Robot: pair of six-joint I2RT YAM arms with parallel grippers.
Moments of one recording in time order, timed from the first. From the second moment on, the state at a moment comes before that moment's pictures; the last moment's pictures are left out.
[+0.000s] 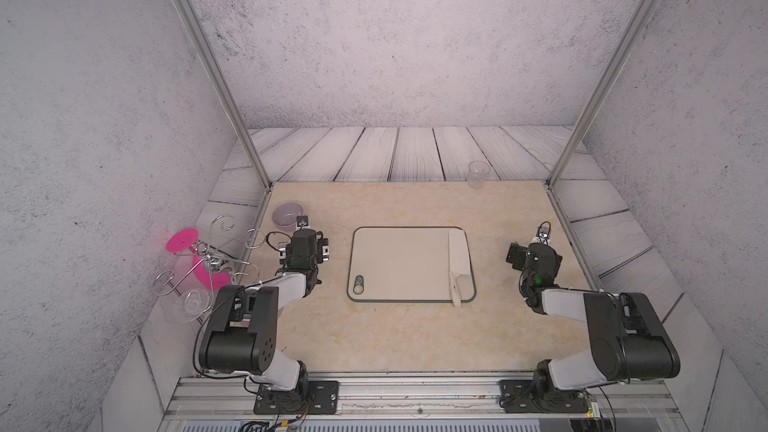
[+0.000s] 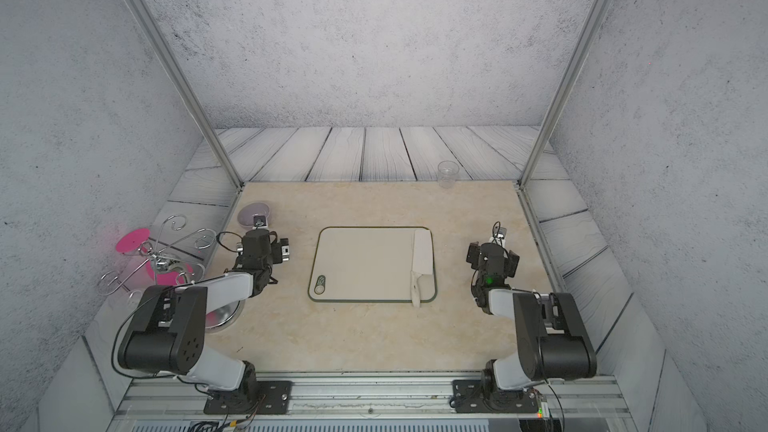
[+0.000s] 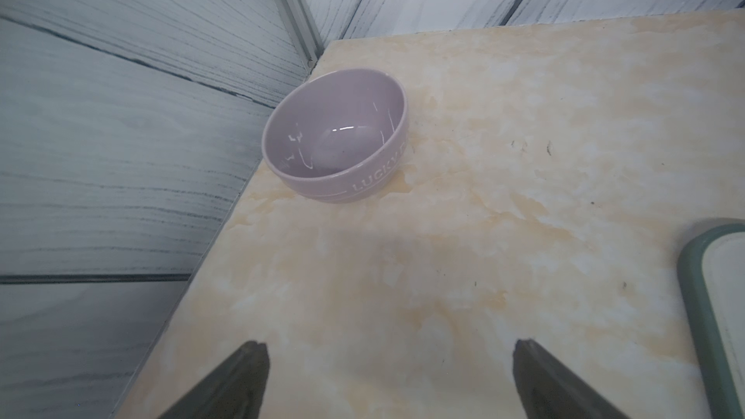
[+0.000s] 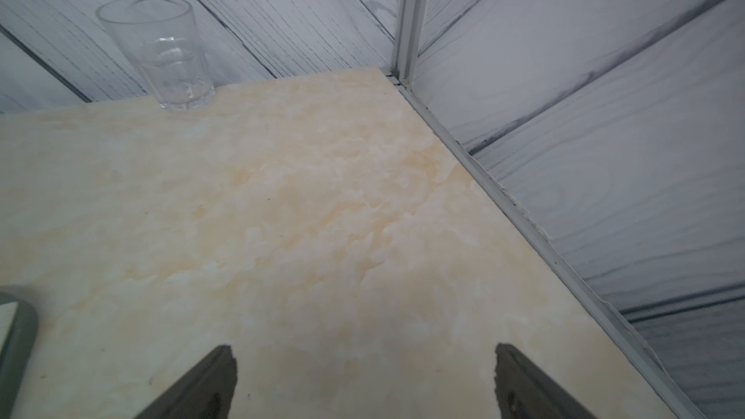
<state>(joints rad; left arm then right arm) -0.07 1.53 0.61 0.37 -0.35 -0.01 0.04 1.51 0.42 0.68 0.35 0.09</state>
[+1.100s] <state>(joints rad) -0.02 1.54 0.45 0.66 -0.13 0.02 0.04 1.54 0.43 0.67 0.24 0.04</state>
